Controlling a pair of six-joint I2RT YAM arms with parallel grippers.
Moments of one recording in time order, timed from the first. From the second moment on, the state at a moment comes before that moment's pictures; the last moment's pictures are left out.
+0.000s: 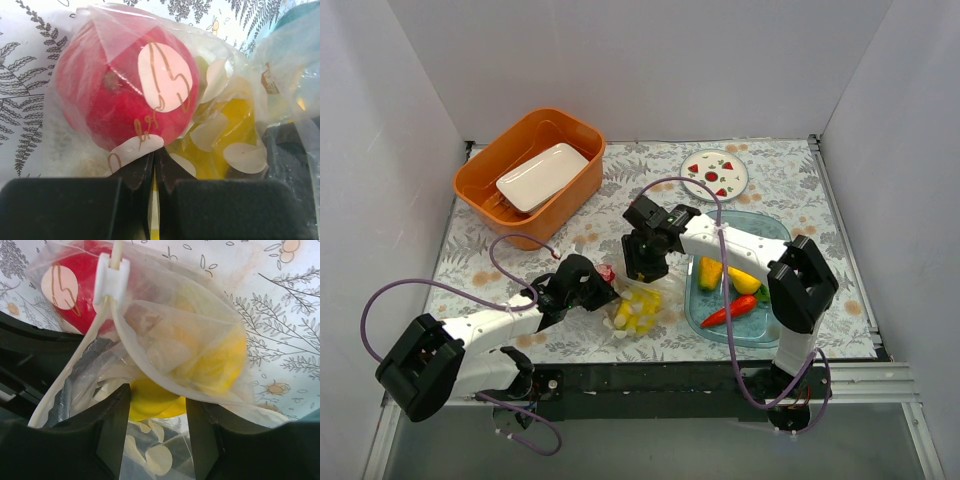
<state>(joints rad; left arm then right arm) -0.70 1.16 0.41 0.01 -0.02 -1.17 0.91 1.82 1.44 -0.79 -0.16 0.67</state>
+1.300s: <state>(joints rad) -0.66 1.19 0.39 0.02 -0.02 -1.18 0.93 2.00 1.70 -1.05 -0.04 0.54</state>
